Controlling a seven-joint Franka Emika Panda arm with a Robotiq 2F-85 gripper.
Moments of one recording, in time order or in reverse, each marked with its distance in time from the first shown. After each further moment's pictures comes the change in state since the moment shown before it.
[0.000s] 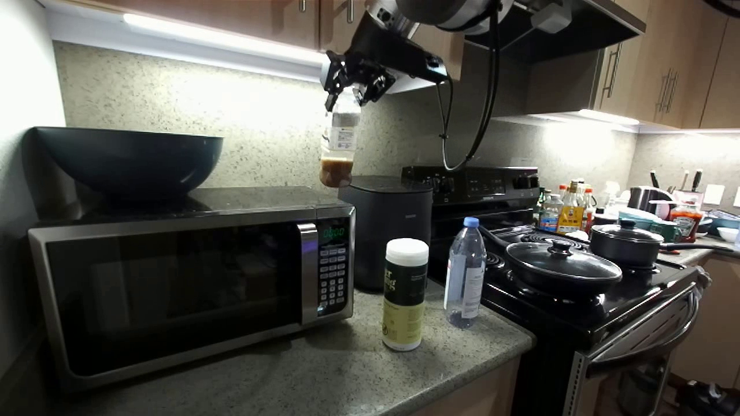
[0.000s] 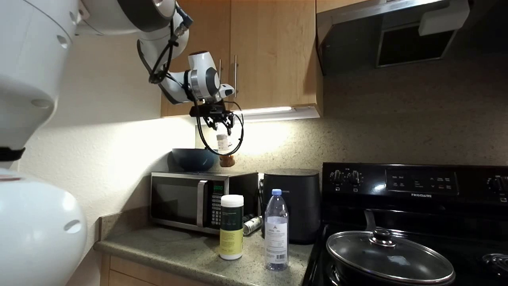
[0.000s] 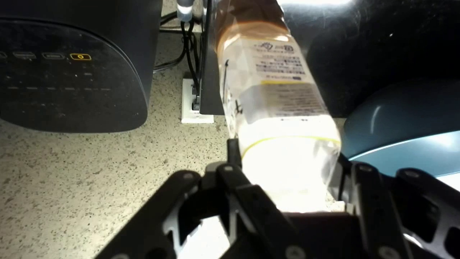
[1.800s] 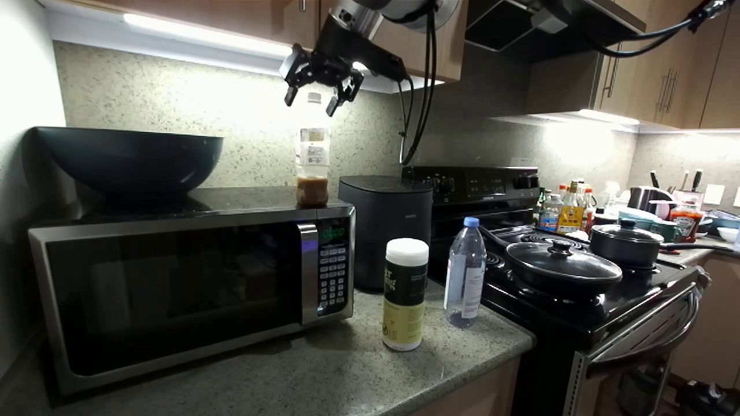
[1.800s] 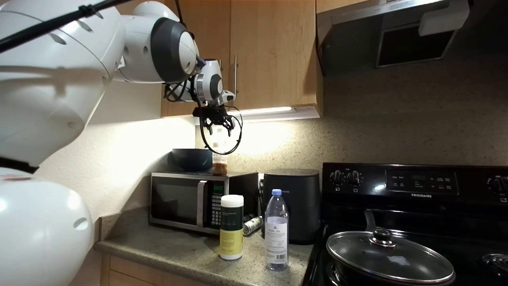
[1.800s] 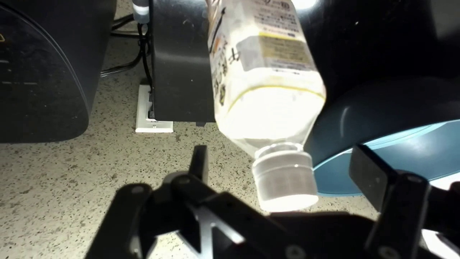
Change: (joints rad) arm 0.052 0.272 0.006 0.424 0.097 -0.233 -0.104
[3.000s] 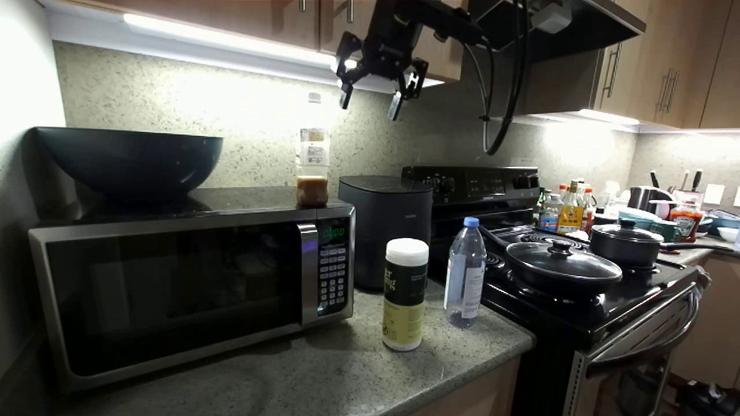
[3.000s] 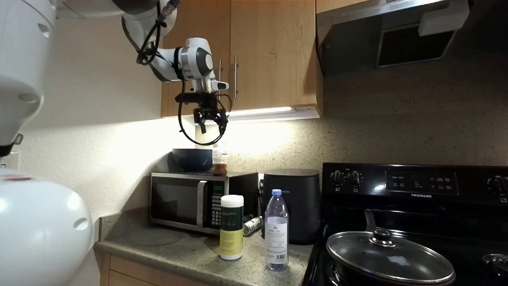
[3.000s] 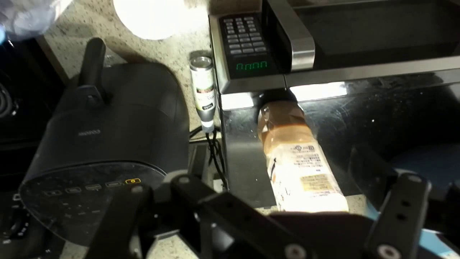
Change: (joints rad) arm 0.000 -0.374 -0.032 -0.403 0.000 -0.229 0.259
